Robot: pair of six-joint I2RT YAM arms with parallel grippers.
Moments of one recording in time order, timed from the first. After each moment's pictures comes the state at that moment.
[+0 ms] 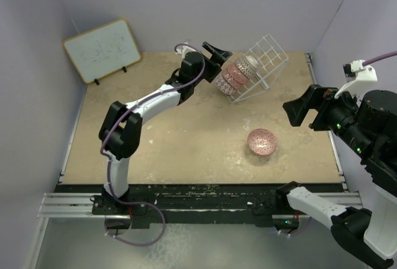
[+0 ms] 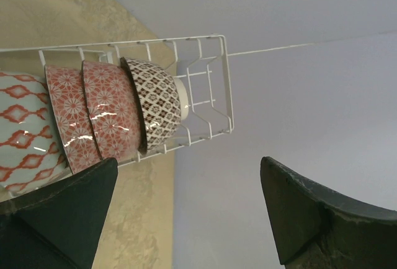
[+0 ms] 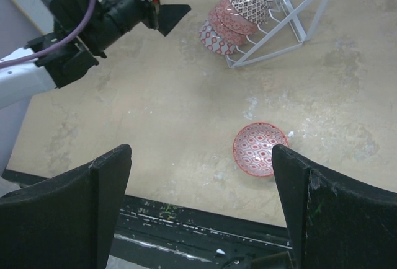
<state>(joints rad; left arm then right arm) -0.62 2.05 1.63 0.25 -0.08 -1.34 0.43 1.00 2.01 -1.39 0.18 0.34</state>
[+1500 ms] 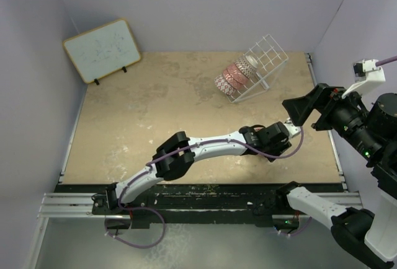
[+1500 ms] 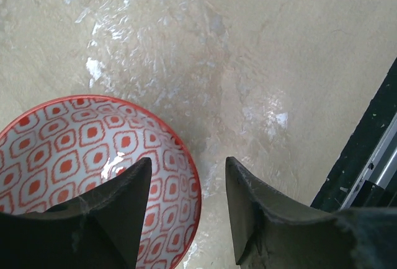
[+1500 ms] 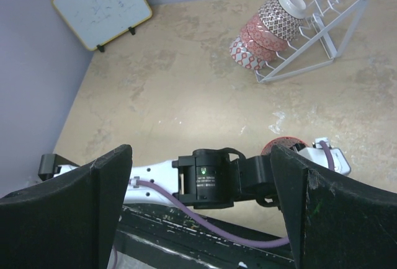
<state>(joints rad) -1.24 2.43 2.11 -0.44 -0.09 -0.22 0.43 0.99 2.06 -1.34 0.10 0.38</state>
